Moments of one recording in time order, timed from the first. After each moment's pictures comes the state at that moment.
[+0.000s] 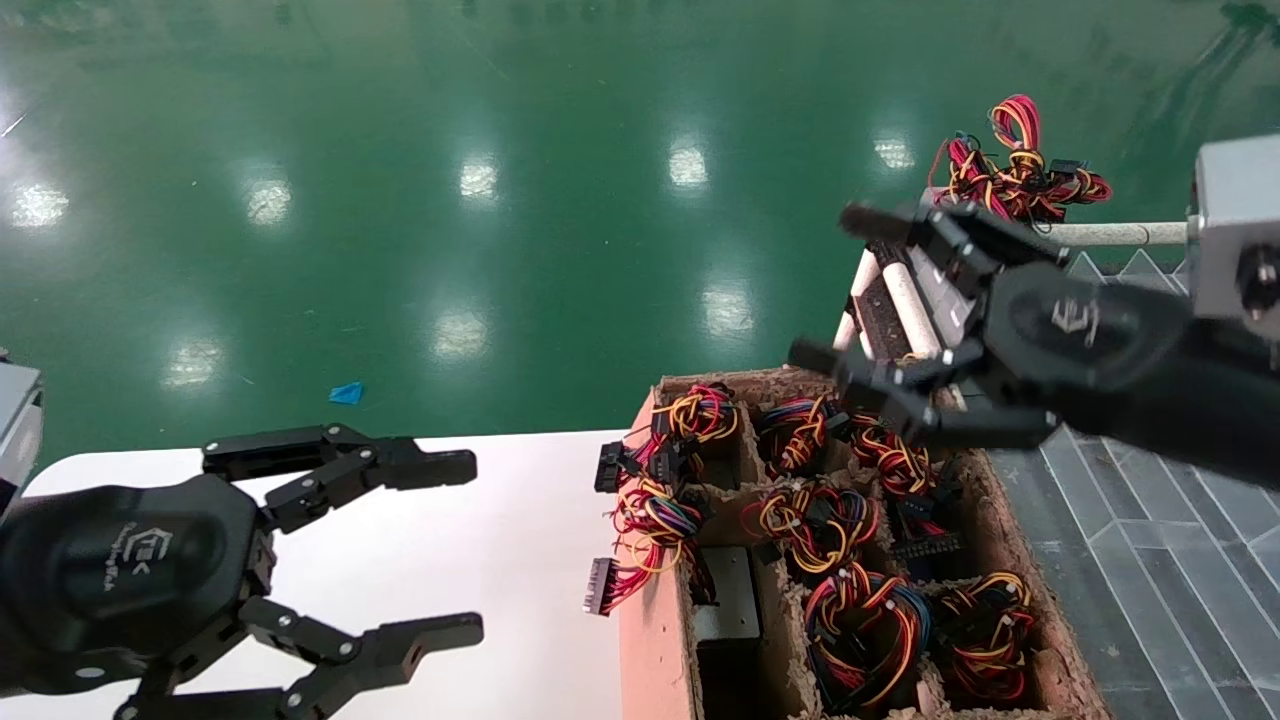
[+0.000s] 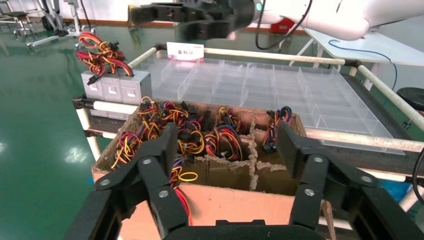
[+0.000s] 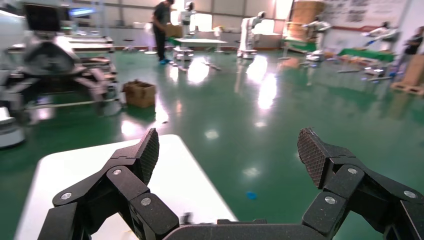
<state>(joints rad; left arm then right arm) -1.11 0.56 0.41 -1.26 0.64 1.45 -0.12 1.26 -0.68 -0.37 0.93 -0.69 -1.43 -0.05</state>
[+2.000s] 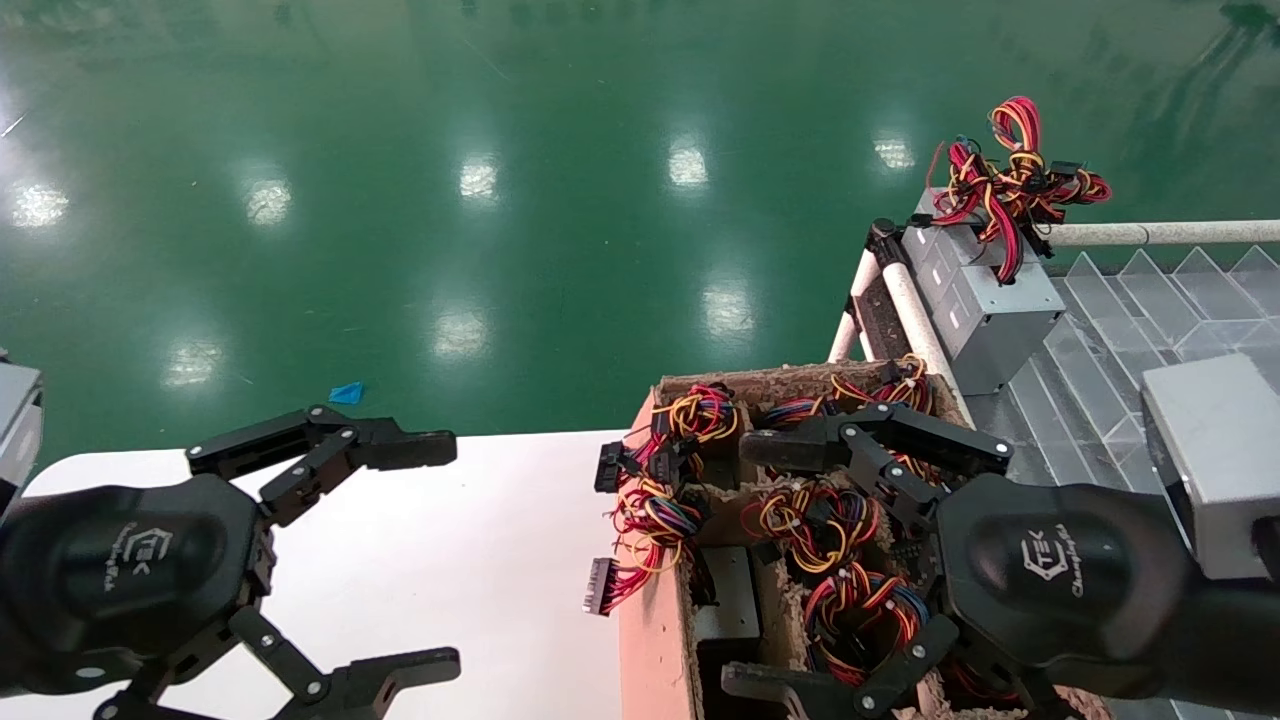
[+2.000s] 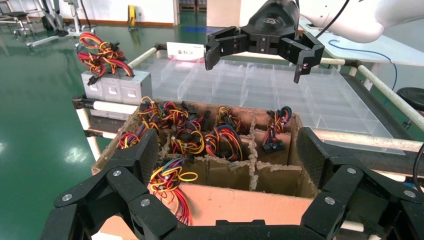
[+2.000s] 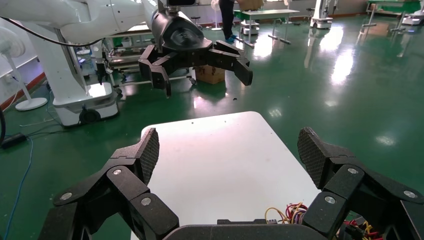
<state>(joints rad) -1.11 0.56 0.41 -1.26 0.64 1.44 -0.12 1.08 -0.61 -0.28 1.28 -0.73 -1.50 0.19</state>
